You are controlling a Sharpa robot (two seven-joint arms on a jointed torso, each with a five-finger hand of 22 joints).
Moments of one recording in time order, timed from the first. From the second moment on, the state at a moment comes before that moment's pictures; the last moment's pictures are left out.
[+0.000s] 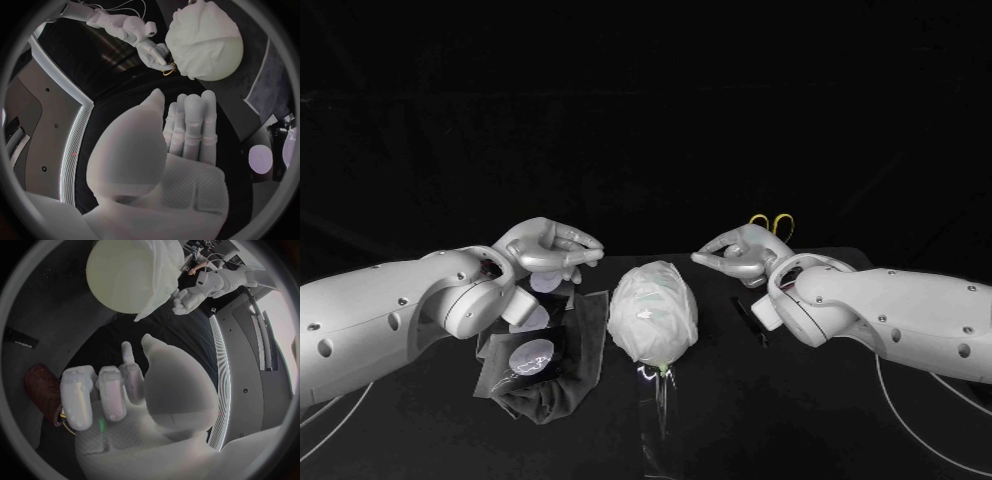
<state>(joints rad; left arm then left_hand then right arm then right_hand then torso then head) 1.35 -0.79 -0.13 1.42 -0.41 -0.17 0.12 1.54 -0.17 0.16 0.28 0.05 0.91 0.17 0.21 0.41 1.10 0.10 0.39 0.21 1.13 0.03 1.17 0.53 0.17 0.88 0.13 1.01 0.41 1.31 -0.91 -0.19 1.59 -0.66 -0.60 -0.06 1.30 -0.15 0.29 0.28 0.05 0.94 0.14 0.29 0.32 1.46 0.06 1.44 1.31 1.47 0.00 1.57 1.31 0.01 1.47 0.11 1.57 1.31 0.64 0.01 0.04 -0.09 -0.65</state>
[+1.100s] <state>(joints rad) 1.29 -0.69 -0.14 1.34 -0.54 -0.22 0.02 1.53 -0.13 -0.01 0.29 0.05 0.84 0.14 0.33 0.40 1.06 0.06 1.26 0.88 1.39 0.00 1.49 1.16 0.17 0.99 0.11 1.23 0.67 1.29 -0.86 -0.19 1.63 -0.66 -0.57 -0.11 1.27 -0.14 0.25 0.29 0.05 0.94 0.14 0.29 0.31 1.46 0.06 1.45 1.31 1.47 0.00 1.57 1.31 0.01 1.47 0.10 1.56 1.31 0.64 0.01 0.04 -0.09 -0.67</state>
